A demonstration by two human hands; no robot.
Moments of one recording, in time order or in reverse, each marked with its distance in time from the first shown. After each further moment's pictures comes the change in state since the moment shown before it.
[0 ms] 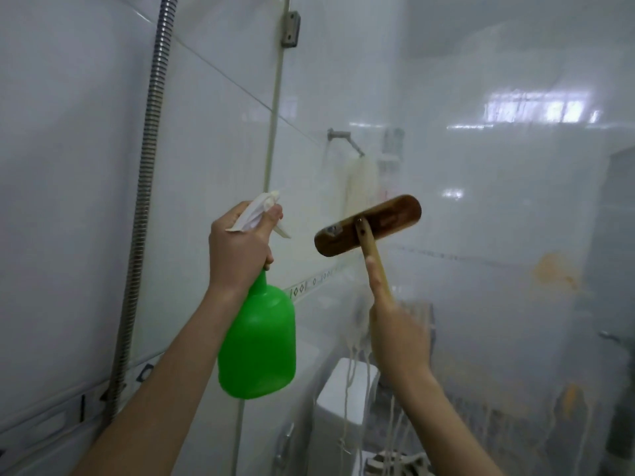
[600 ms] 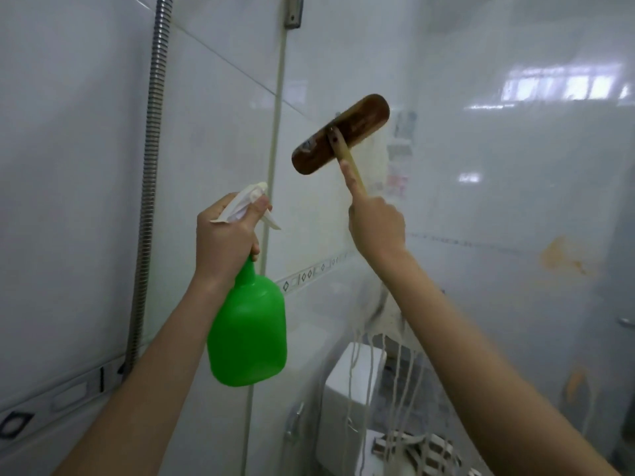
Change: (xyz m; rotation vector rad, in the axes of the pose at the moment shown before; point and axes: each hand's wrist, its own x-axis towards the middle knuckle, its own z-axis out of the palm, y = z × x) left_hand -0.006 0.003 -0.020 0.022 0.012 -0.008; right_hand 0.123 -0.038 -0.024 -0.111 0.080 -0.125
